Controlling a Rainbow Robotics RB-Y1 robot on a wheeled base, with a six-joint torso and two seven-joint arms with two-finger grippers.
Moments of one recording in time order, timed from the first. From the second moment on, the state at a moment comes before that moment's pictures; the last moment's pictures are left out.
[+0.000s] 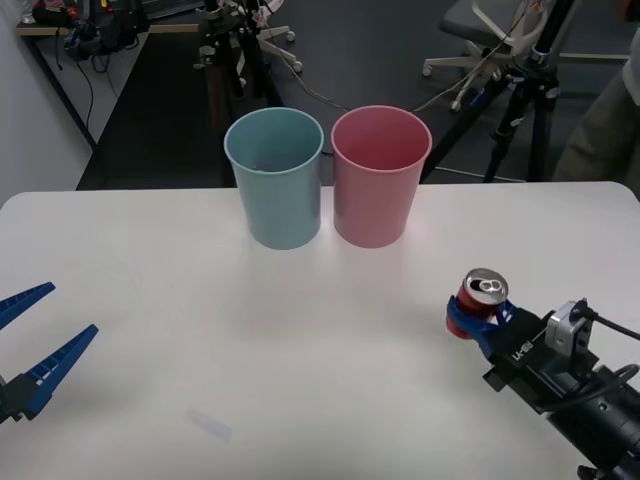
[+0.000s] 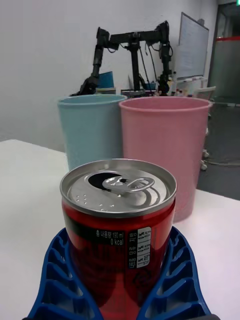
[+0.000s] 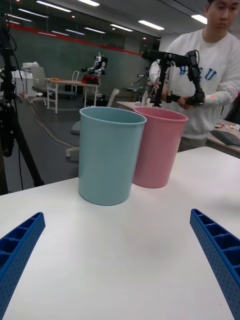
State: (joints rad) right arm 0.35 -0.38 -0.01 -1.83 0.95 -0.69 0.32; left arm 0.35 0.40 0.52 -1.66 -0.96 -1.22 0.00
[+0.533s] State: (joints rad) right arm 0.24 -0.39 0.15 -2.11 1.32 -0.42 -0.10; left arm 0.35 0.40 0.52 -1.66 -0.96 -1.22 0.00
